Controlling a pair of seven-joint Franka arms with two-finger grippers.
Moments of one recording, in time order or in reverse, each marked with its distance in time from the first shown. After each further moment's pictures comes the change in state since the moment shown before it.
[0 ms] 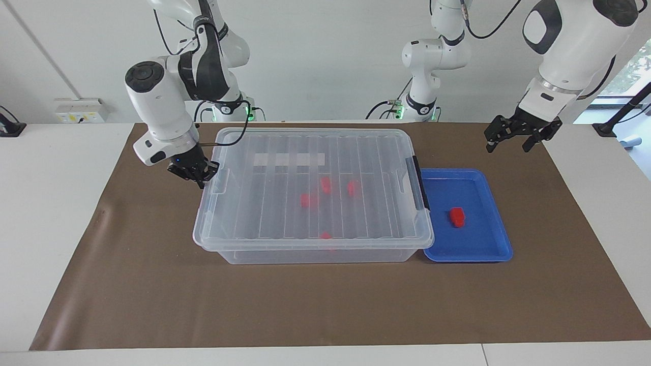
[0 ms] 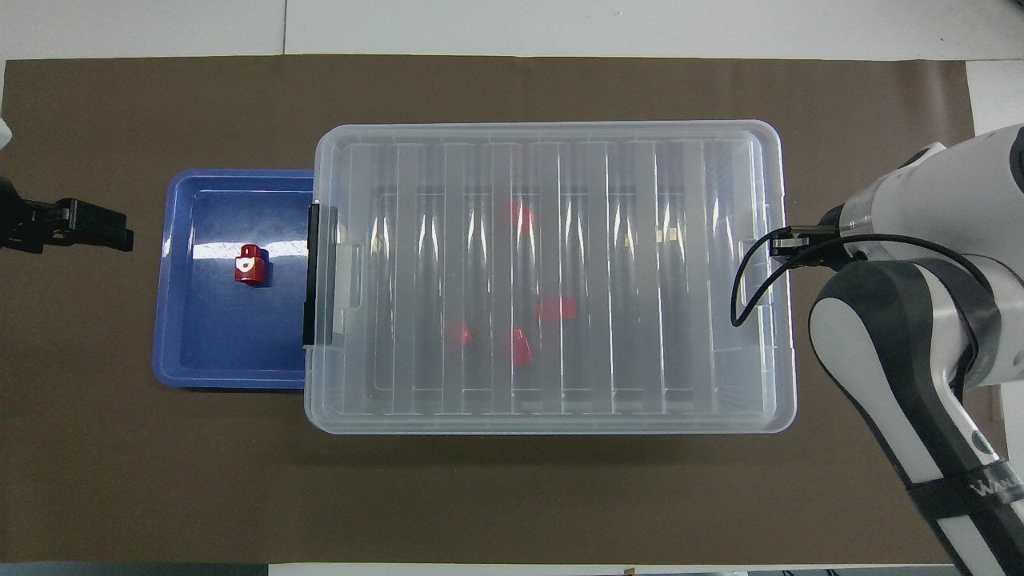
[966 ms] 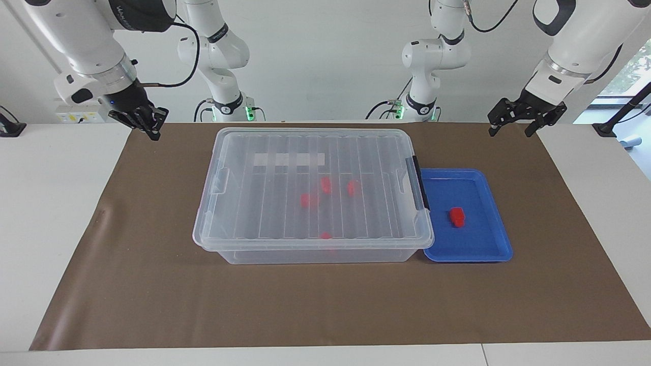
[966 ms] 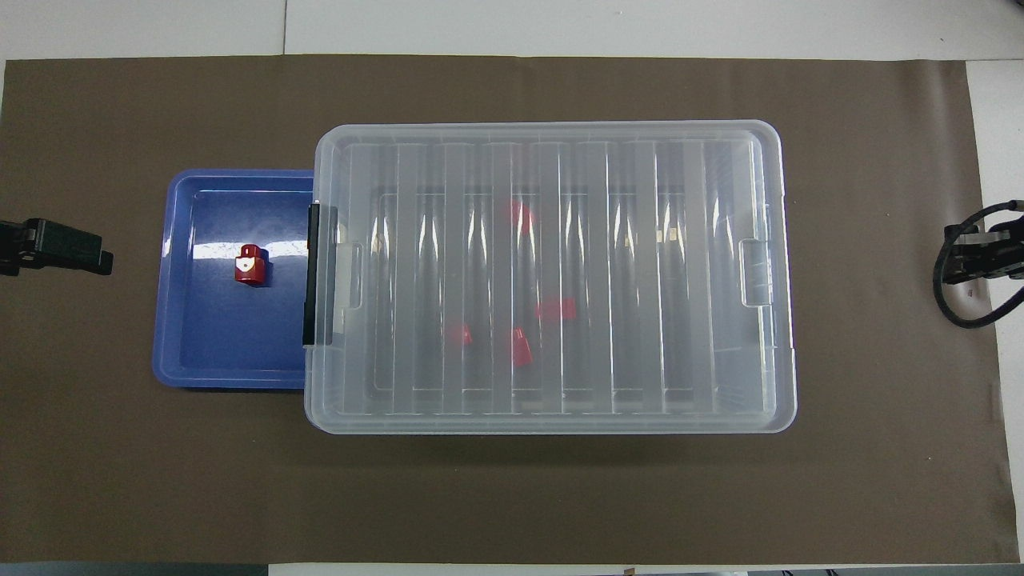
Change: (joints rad) left arm 0.018 -0.028 -0.010 0.022 -0.019 -0.093 0.032; right arm -0.131 -0.042 -0.020 0.357 -0.001 -0.503 -0.112
